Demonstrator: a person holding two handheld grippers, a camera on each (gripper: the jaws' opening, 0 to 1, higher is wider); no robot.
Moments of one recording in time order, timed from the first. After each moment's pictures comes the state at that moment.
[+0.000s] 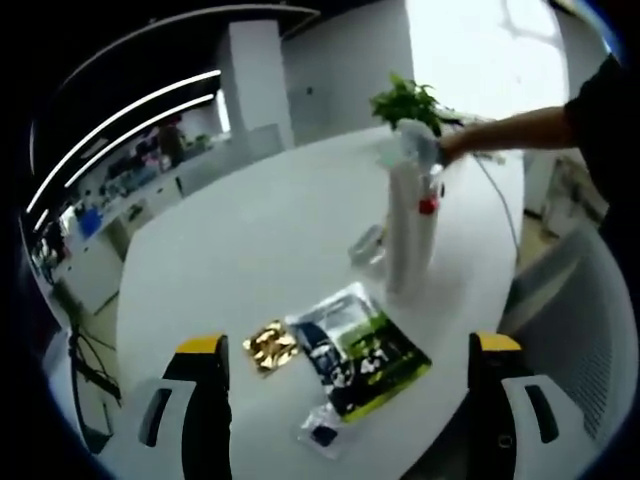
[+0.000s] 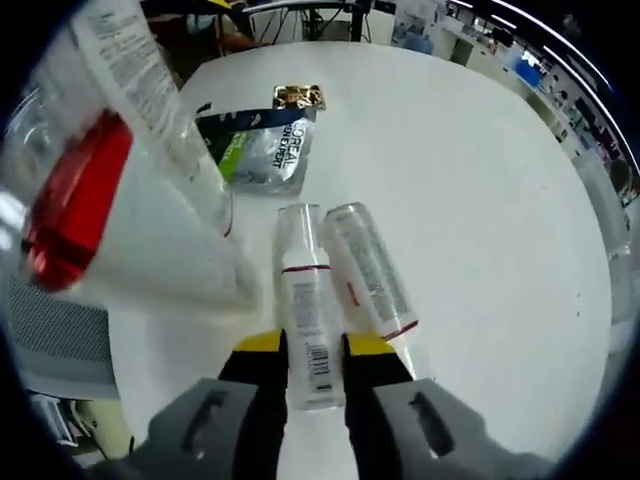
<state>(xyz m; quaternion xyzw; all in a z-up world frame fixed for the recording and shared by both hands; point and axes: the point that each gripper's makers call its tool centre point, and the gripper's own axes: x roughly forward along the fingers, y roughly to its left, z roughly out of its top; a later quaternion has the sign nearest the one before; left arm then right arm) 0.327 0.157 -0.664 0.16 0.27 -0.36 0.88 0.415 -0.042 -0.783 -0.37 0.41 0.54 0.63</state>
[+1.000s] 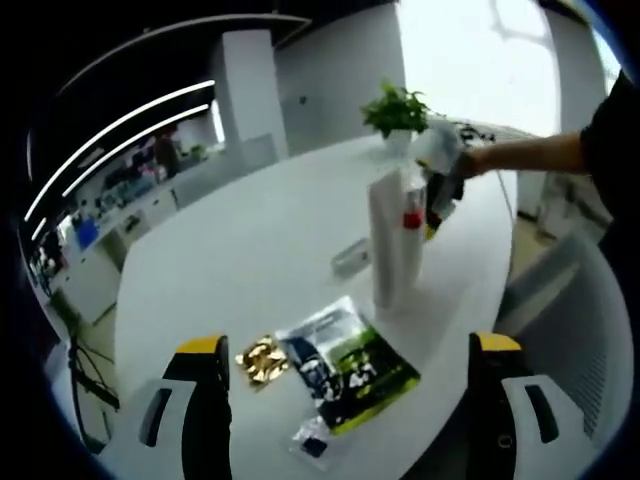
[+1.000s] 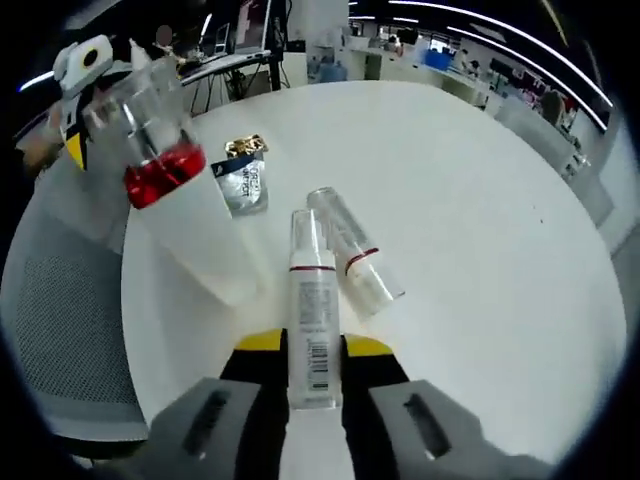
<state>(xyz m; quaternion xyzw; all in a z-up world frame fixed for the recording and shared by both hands) 0.323 0.139 -0.655 0.16 0.25 -0.37 0.88 0.401 -0.088 -0.753 -0.23 0.38 0.45 0.77</state>
